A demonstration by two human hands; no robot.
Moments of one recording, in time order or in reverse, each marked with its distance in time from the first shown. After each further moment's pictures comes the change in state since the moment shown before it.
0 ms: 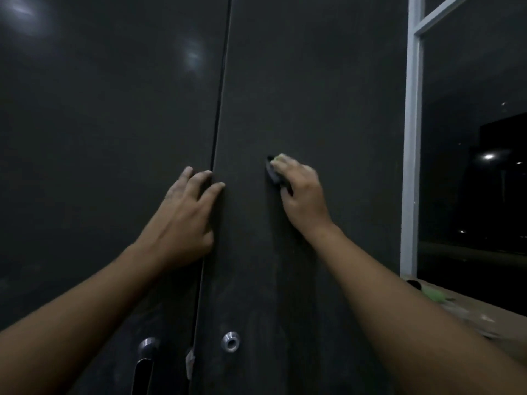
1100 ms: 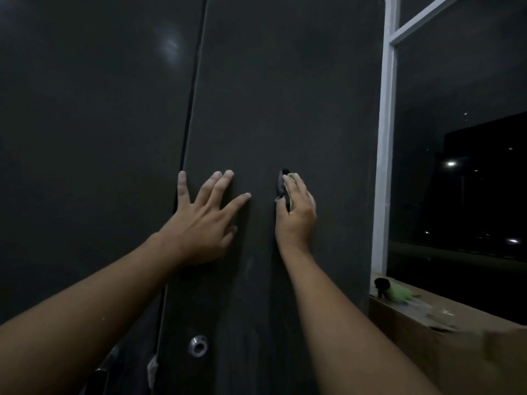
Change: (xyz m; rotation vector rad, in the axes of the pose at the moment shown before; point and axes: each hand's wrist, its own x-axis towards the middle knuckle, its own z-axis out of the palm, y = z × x) left_hand 0.038 0.042 0.045 0.293 -0.191 0.122; right_hand -0.049 0.013 0.016 0.125 0.349 0.416
